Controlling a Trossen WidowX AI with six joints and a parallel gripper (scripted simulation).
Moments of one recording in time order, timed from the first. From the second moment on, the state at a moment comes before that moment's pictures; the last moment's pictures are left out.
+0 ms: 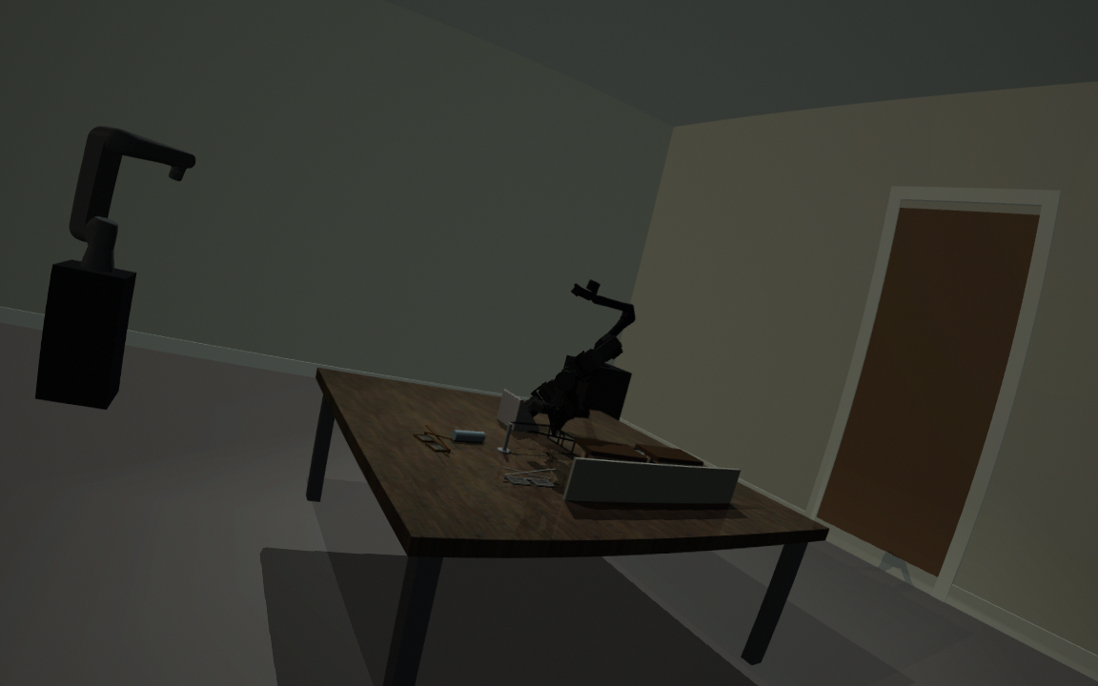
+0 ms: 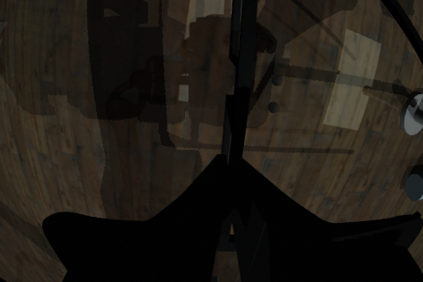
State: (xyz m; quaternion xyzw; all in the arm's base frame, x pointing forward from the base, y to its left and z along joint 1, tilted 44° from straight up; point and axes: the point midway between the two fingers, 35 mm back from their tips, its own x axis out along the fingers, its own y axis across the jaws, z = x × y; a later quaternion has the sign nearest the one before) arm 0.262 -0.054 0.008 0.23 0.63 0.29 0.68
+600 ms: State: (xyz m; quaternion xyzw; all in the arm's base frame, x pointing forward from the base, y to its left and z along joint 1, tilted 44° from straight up) arm 0.260 -0.099 0.052 0.23 0.63 0.30 0.68
